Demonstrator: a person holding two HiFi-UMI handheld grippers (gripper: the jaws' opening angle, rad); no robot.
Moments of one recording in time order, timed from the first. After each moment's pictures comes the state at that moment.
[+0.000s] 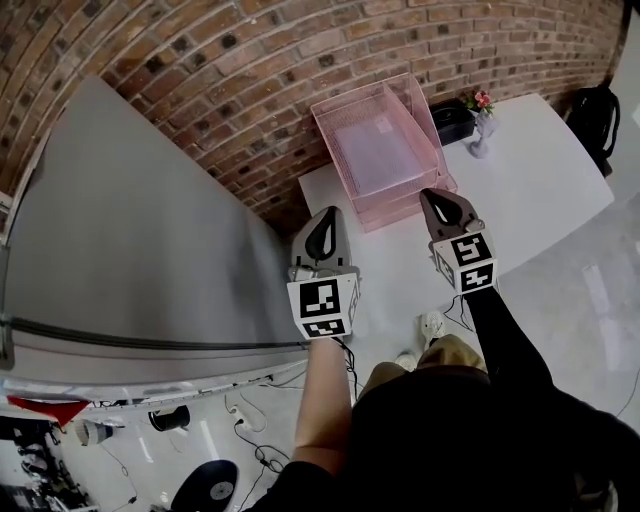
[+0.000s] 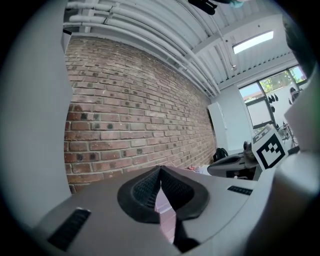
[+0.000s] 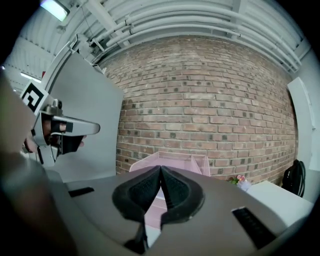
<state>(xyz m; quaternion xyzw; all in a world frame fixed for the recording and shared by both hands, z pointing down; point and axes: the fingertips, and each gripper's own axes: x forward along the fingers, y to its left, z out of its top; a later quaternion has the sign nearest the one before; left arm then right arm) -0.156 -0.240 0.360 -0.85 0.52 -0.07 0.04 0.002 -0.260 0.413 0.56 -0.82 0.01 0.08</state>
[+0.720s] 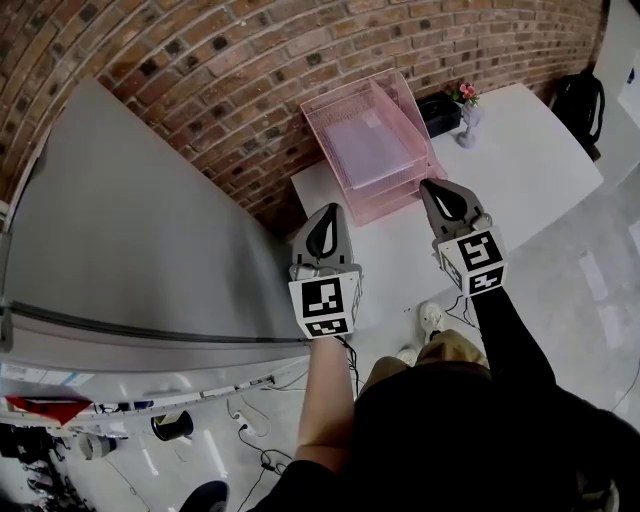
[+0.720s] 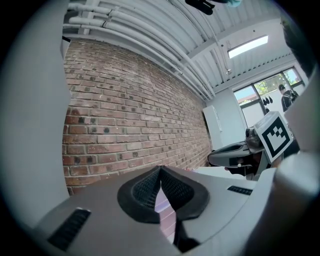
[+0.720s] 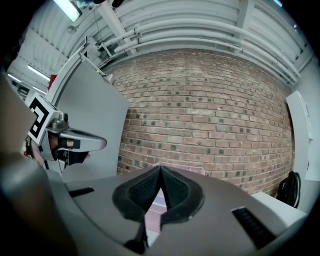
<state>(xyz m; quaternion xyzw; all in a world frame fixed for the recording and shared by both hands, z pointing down) -0.151 -0.212 0.353 -0.86 0.50 -0.06 0.05 -0.002 -0.213 0.365 0.57 -0.82 -0.04 0.06</state>
